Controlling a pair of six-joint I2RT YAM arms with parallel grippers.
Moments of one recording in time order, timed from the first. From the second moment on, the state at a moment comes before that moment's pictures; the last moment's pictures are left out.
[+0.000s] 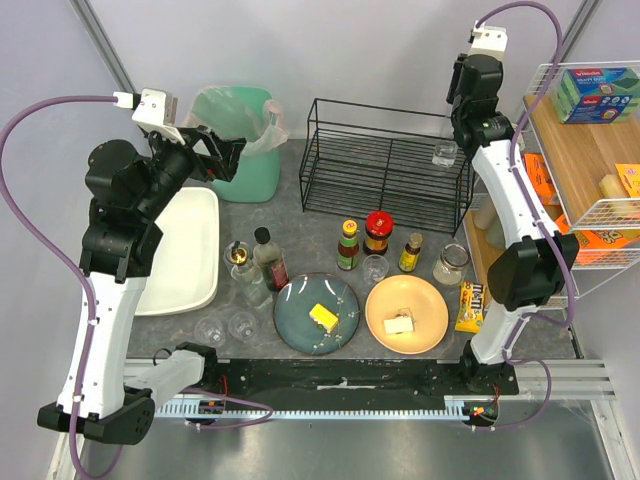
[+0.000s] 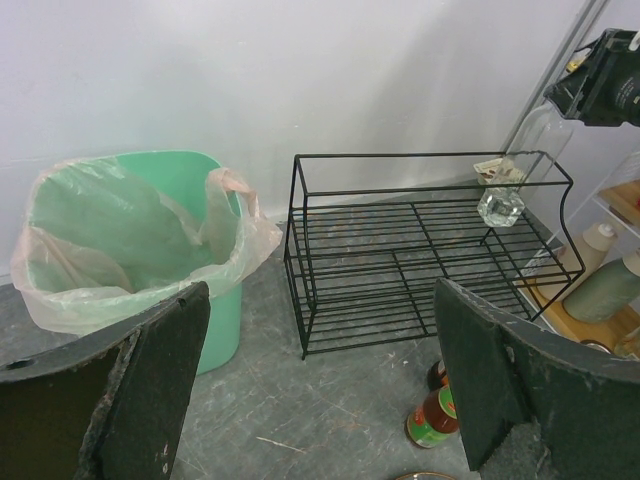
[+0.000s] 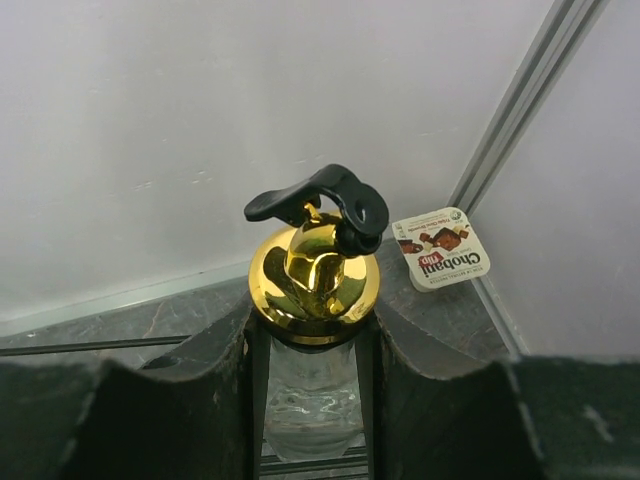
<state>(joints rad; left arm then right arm) -0.20 1.04 1.51 -0.44 0.21 -0.13 0.15 1.82 1.92 -0.22 0.47 0.03</state>
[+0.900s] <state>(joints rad) -0.20 1.04 1.51 -0.44 0.22 -0.16 0.16 1.47 1.83 -0.18 0.21 0.05</state>
